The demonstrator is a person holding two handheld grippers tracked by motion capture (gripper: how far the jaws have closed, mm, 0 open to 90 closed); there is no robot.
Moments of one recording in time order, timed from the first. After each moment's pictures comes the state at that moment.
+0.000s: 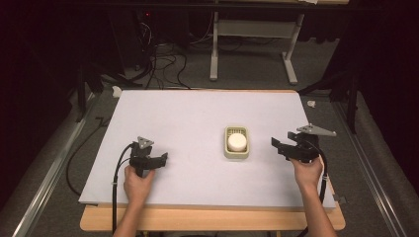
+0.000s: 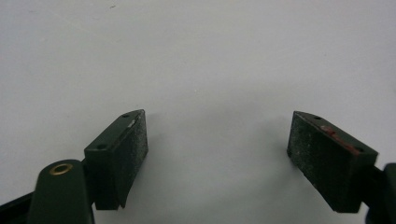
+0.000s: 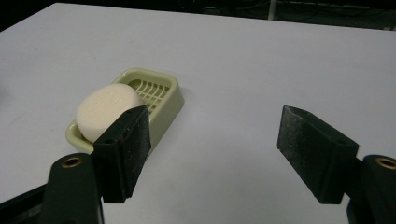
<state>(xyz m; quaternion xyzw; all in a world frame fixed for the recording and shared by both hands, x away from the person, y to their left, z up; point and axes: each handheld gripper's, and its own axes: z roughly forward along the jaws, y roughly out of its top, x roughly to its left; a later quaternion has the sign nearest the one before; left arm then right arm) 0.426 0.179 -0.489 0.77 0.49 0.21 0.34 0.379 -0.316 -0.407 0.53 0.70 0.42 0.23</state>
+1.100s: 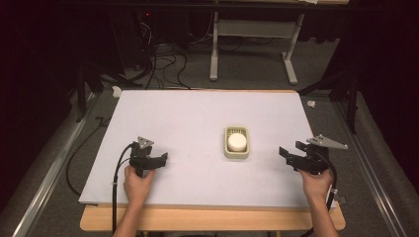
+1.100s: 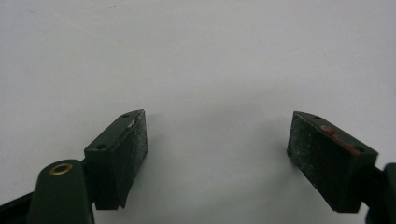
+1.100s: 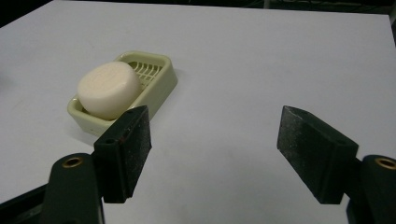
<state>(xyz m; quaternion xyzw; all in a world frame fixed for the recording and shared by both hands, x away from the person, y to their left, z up) 0.426 0.179 -0.489 0.77 0.49 0.21 0.34 0.347 -0.333 -0.416 0.54 0.69 0.42 0.24</state>
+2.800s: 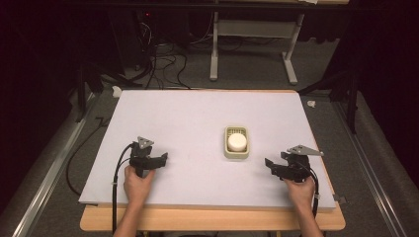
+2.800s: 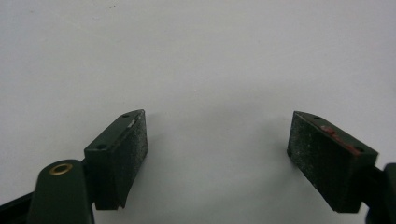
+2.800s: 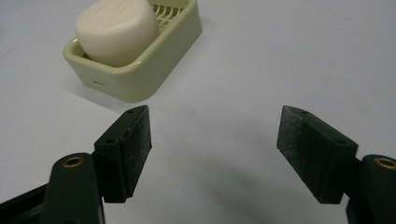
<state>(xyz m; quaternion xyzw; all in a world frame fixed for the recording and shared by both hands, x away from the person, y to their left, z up) 0.426 0.179 -0.489 0.77 0.49 0.21 0.34 0.350 -0.302 -0.461 0.54 0.72 0.39 0.21</state>
